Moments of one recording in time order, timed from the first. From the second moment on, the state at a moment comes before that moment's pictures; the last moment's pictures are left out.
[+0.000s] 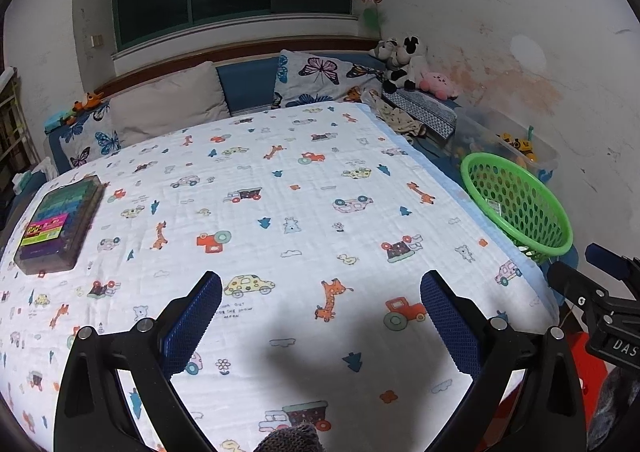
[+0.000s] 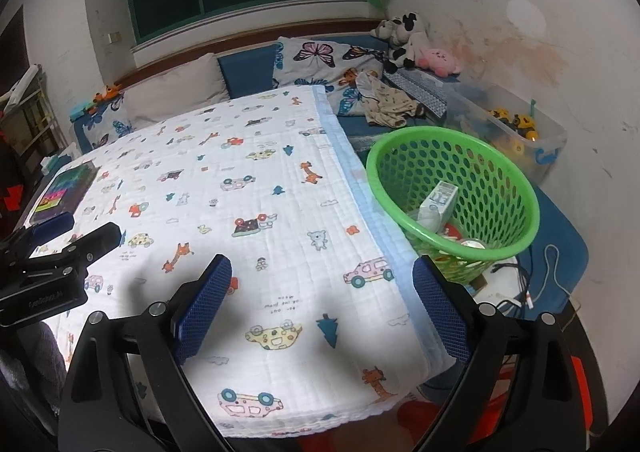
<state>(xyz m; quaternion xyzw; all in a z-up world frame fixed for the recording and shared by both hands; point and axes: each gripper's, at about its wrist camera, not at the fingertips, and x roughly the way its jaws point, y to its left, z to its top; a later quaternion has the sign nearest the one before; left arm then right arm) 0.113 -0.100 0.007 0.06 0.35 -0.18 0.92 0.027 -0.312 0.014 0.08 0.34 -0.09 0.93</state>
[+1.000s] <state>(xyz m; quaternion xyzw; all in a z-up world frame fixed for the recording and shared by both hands) 0.101 -0.093 0.010 0.06 0.34 -0.15 0.93 0.022 -0.308 0.012 0.08 0.34 -0.08 0.93</state>
